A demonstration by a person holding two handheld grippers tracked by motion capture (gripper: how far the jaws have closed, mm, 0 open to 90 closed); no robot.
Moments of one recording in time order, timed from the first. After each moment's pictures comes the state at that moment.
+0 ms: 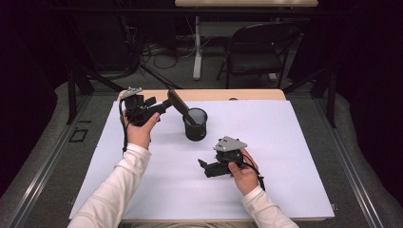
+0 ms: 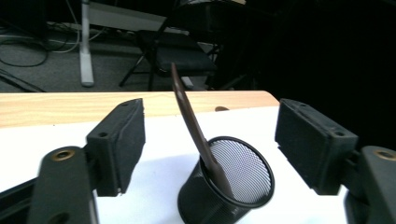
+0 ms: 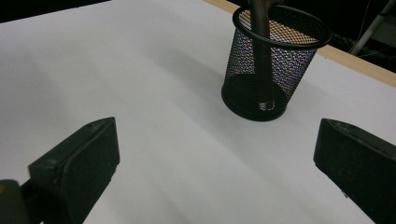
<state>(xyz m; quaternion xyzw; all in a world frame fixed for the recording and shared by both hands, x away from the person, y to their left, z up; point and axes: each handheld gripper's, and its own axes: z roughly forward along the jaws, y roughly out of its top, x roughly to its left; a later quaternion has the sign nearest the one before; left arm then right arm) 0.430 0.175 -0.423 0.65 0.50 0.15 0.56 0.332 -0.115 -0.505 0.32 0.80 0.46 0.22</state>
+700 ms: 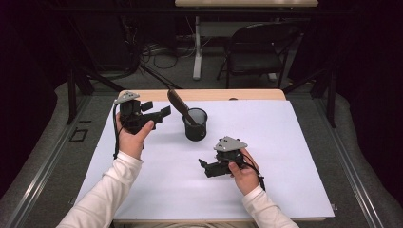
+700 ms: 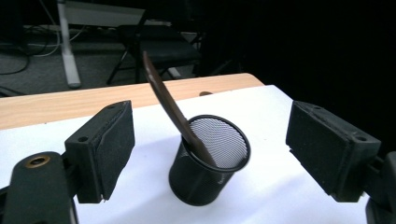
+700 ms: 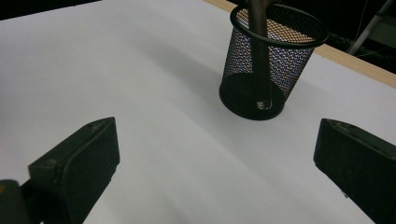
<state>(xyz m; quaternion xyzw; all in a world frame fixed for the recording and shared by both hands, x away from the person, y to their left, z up) 0.402 0.183 -0.411 0.69 0.45 0.15 0.55 0.332 -0.116 -0.506 0.32 0.80 0.45 0.23</state>
